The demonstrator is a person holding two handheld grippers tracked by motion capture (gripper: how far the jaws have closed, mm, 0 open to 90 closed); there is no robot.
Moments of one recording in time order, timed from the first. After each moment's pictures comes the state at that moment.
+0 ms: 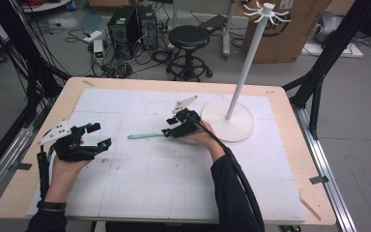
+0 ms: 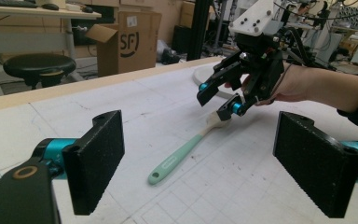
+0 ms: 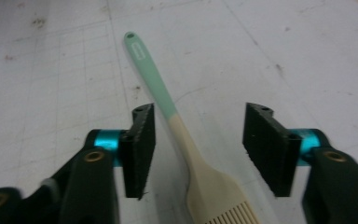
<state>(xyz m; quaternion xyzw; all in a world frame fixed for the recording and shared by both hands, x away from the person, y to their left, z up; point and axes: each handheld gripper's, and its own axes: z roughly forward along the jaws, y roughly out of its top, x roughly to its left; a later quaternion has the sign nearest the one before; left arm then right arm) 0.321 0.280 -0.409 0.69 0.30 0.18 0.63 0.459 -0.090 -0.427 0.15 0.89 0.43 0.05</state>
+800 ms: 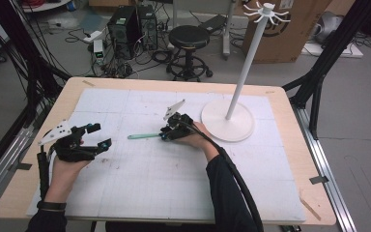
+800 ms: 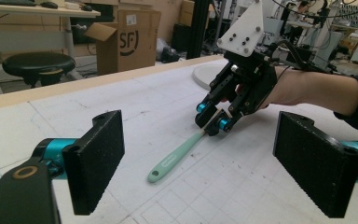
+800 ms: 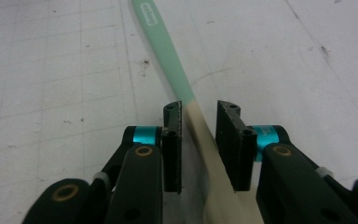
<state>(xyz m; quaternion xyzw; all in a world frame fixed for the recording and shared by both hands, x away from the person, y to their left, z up) 0.321 0.281 -0.409 0.69 0.30 0.18 0.63 0.459 -0.068 -0.440 0.11 0.92 0.37 0.04</state>
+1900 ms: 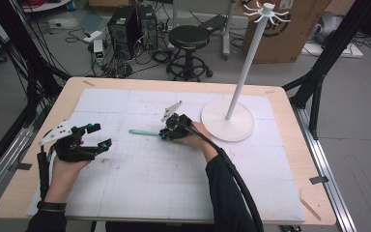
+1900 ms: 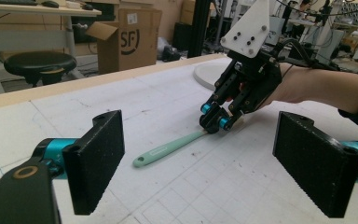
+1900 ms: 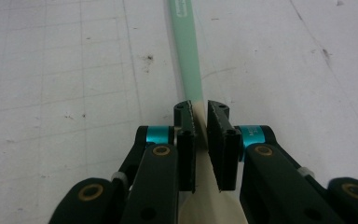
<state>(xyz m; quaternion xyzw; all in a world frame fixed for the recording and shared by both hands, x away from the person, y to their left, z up) 0.321 0.280 -0.410 0.70 0.30 0.18 0.63 0.453 -0.062 -0.436 0.10 0.93 0.35 0.07</state>
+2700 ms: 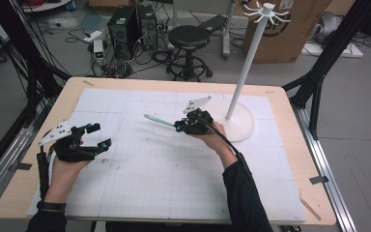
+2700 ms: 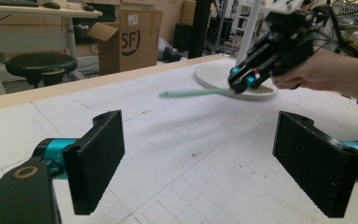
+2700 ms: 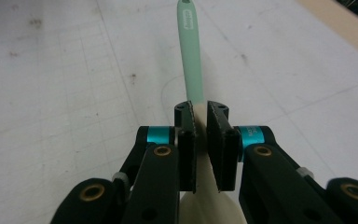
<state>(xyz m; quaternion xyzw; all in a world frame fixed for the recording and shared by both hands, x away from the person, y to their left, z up) 0.320 0.280 -0.409 0.70 0.30 0.18 0.63 0.432 -0.127 -0.397 0.18 0.88 0.43 0.10</state>
